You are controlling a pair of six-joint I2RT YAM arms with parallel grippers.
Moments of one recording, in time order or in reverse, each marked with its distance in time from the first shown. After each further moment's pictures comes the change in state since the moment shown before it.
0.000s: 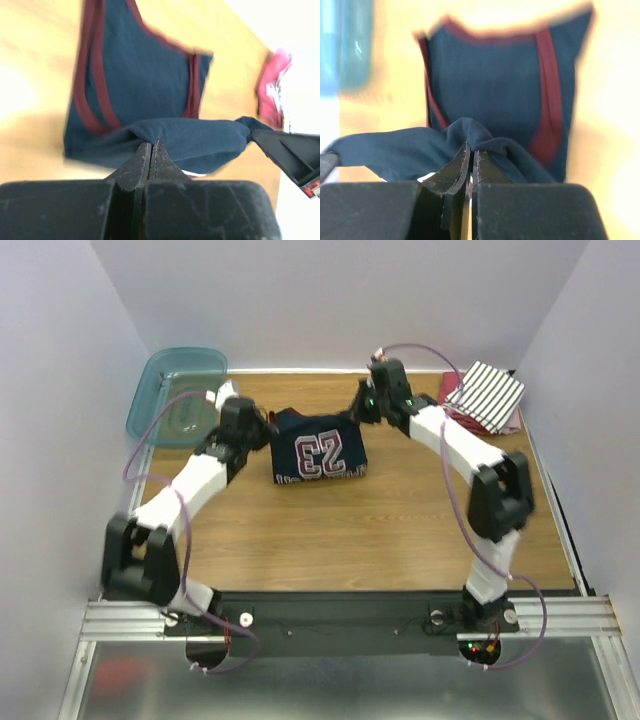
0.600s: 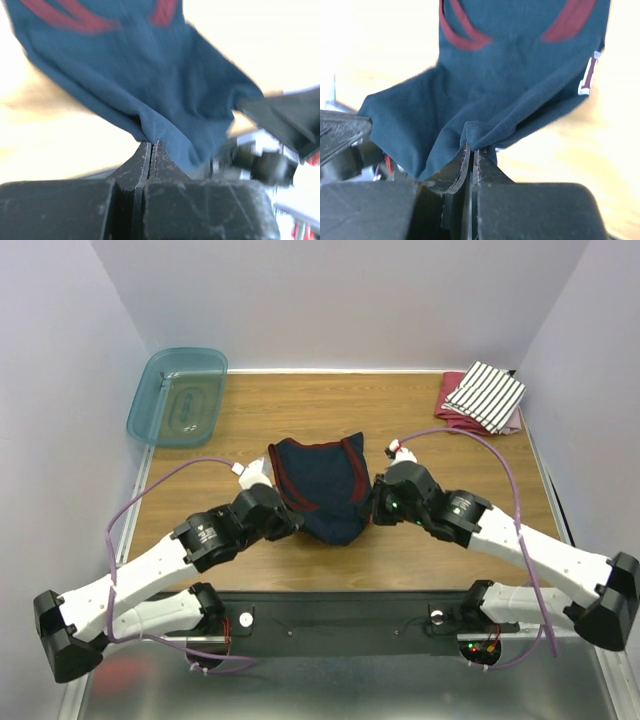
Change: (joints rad) left arm -0.605 -0.457 -0.186 -0.438 -0.138 -0.234; right arm 0.404 -0.717 -0.615 -0.154 0.146 0.232
